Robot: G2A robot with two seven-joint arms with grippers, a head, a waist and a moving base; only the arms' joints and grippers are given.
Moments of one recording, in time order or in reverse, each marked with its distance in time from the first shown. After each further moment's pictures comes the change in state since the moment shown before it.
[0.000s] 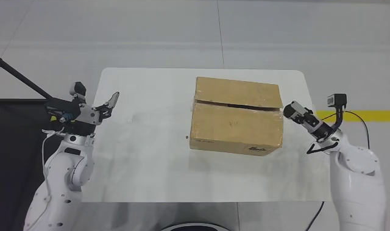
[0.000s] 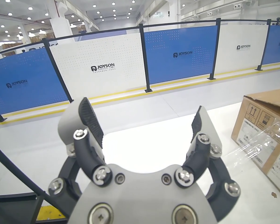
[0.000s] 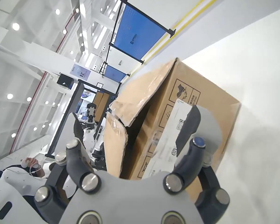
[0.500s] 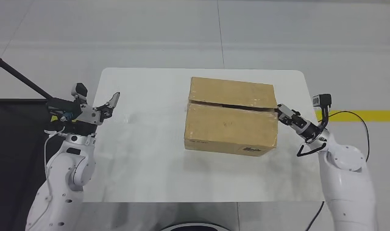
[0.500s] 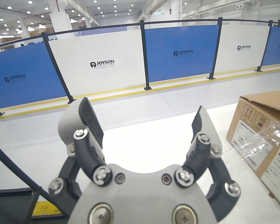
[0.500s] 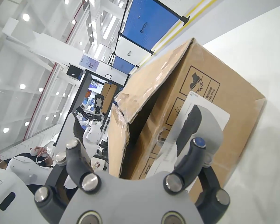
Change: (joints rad) left arm 0.000 -0.008 0.003 0.006 -0.031 0.003 -0.015; right arm 0.009 0.003 -0.110 0.003 0.047 -0.039 -0.017
